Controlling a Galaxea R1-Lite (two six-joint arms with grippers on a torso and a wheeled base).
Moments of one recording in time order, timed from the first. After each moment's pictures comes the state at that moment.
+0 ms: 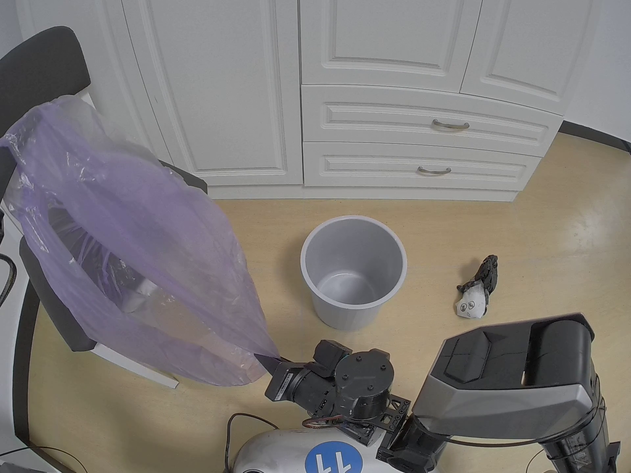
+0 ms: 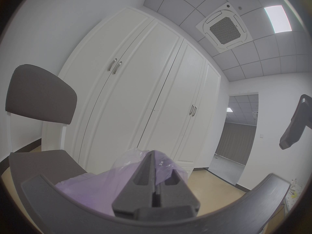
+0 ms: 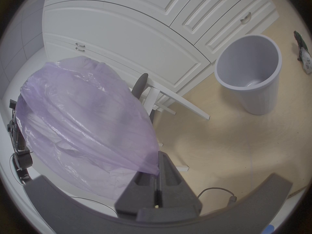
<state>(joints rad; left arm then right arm) -0.50 0.97 -0.45 -1.05 0.04 -0.19 0.97 2.44 -0.85 -1.55 -0.11 0.80</state>
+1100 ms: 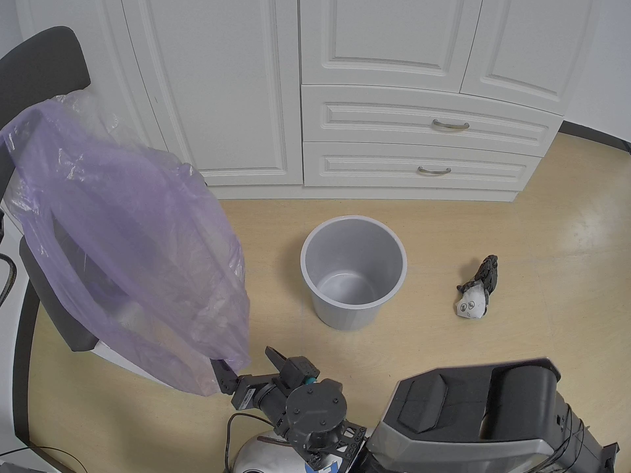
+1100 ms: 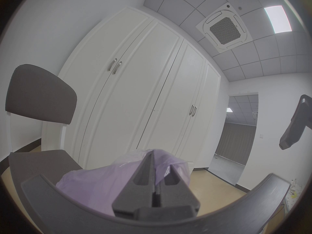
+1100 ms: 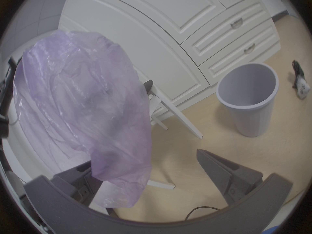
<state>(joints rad) -0.50 0.97 -0.45 -1.05 0.04 -0.19 1.09 2.54 -1.03 -1.55 -0.43 0.58</state>
